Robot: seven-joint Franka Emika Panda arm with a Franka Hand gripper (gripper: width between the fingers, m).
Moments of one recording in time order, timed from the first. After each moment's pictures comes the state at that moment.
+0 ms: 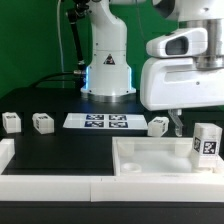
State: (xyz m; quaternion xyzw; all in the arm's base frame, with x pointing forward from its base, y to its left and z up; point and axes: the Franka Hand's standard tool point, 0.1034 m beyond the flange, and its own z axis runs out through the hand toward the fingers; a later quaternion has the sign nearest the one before) arm 0.623 0.122 0.084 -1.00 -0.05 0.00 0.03
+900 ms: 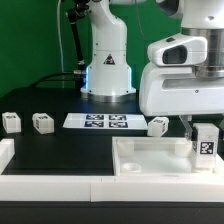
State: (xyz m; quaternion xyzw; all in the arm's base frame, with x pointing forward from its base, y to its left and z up) arm 0.625 0.119 0.078 -1.00 0.07 0.02 0.03
